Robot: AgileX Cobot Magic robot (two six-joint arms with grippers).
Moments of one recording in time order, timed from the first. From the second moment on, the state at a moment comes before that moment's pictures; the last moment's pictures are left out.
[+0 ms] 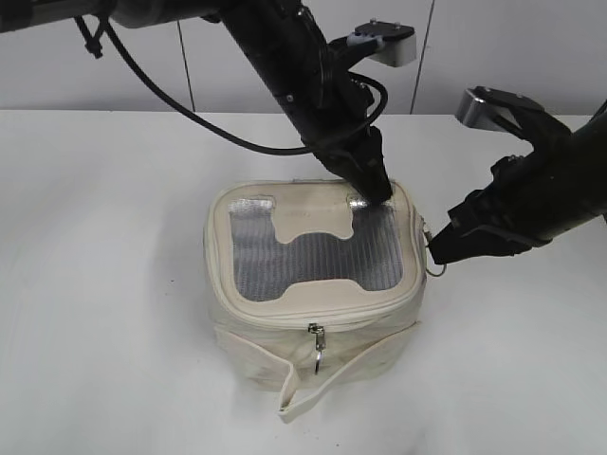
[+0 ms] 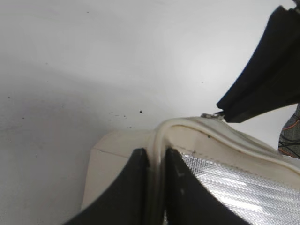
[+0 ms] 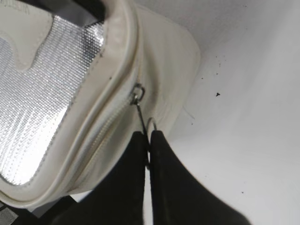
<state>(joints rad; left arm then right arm) -0.67 2.22 -1.99 -0.53 1.20 0.72 0.26 1.60 -0.87 0.73 0.70 -0.72</state>
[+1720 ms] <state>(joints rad) -0.68 2.22 -1.99 -0.53 1.20 0.66 0.41 1.40 -0.81 0.42 0.72 -0.35</state>
